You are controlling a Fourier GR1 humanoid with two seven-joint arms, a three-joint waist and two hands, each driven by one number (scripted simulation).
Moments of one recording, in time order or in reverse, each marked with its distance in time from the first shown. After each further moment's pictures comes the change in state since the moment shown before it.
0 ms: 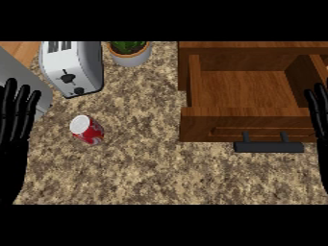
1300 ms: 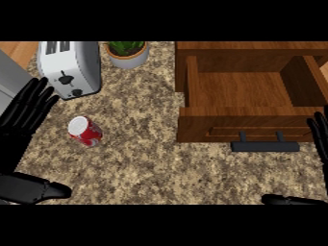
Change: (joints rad) left arm -0.073 0.119 0.107 0.119 0.236 -0.211 0.332; right arm 0.182 0.026 -0.056 -0.005 -0.017 0.032 0.103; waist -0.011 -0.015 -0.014
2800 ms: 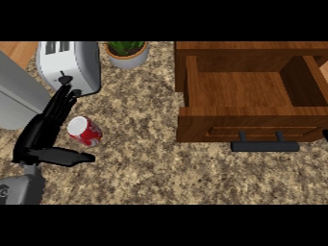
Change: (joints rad) left arm -0.093 -0.062 0.054 0.532 -0.195 -0.035 -0.360; right arm 0.066 0.014 -0.142 0.036 -0.064 0.153 -0.096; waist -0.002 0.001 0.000
